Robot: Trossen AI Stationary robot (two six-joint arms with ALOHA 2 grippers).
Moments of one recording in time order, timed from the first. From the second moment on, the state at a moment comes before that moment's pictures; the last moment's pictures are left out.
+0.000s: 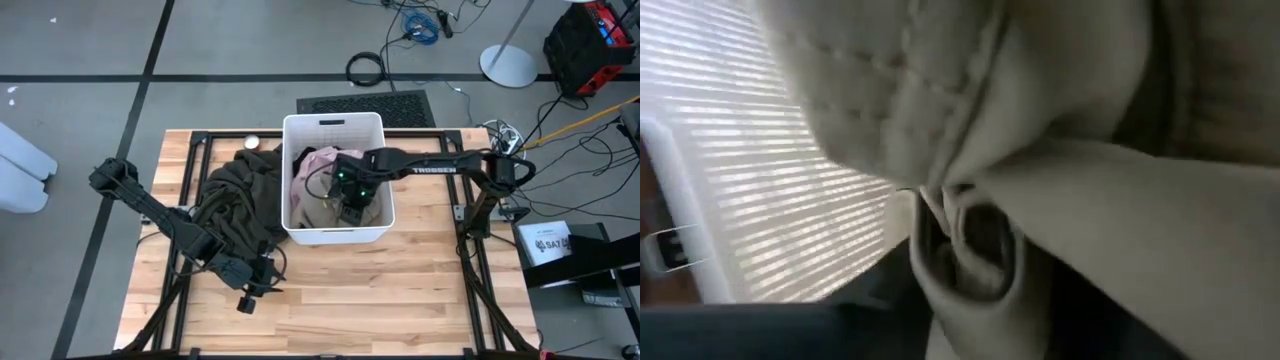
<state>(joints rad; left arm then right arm) -0.59 1.31 0.86 -0.22 -0.21 -0.23 -0.20 1.76 1.43 -0.91 -0.35 0.29</state>
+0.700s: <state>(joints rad) -0.59 1.31 0.86 -0.19 -0.21 -0.23 -0.20 1.75 2.02 -1.21 -0.36 0.32</state>
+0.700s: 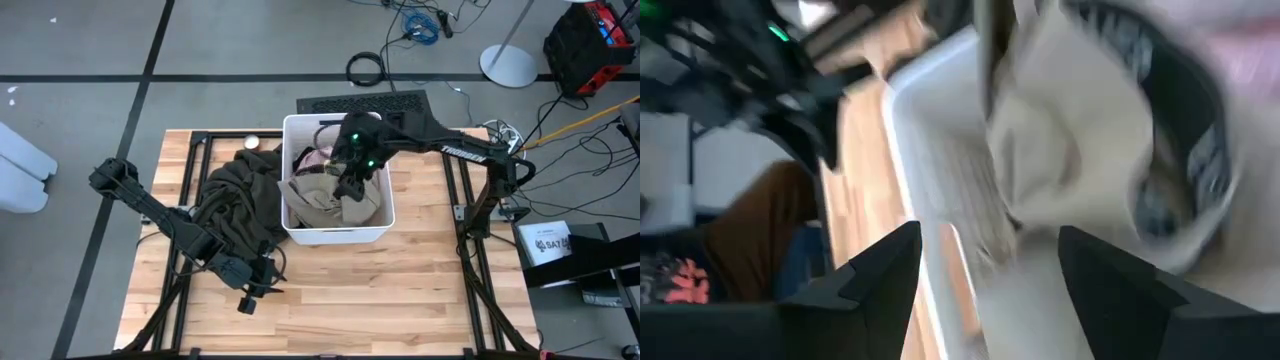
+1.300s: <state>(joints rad) -0.59 1.31 0.86 -0.56 -0.36 -0.45 -0.09 1.72 2.23 -1.44 -0.17 0.34</state>
